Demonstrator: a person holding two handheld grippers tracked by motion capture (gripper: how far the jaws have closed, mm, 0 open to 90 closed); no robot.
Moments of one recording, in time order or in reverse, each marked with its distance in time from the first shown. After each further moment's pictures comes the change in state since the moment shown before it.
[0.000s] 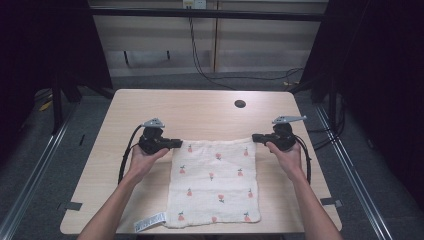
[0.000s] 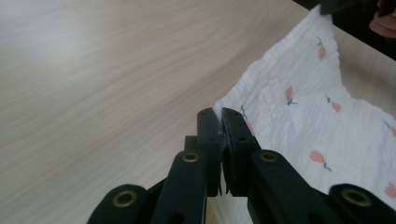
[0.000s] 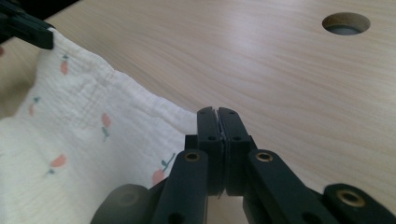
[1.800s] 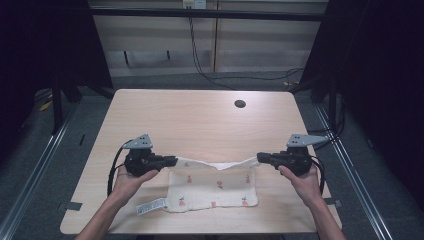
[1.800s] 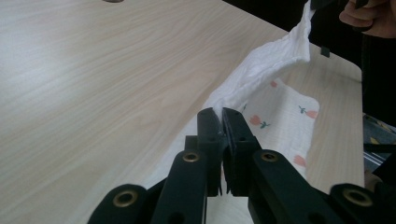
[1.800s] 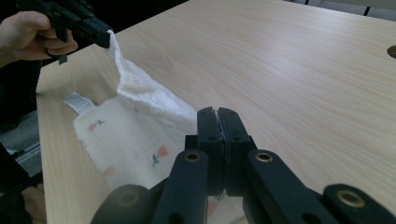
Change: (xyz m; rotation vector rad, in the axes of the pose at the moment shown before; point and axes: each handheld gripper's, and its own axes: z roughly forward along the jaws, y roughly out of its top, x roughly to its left) left arm -0.061 -0.028 -0.059 -0.033 -0.130 0.100; right arm 0.071 -0.023 -0.074 -0.056 0.135 -0.121
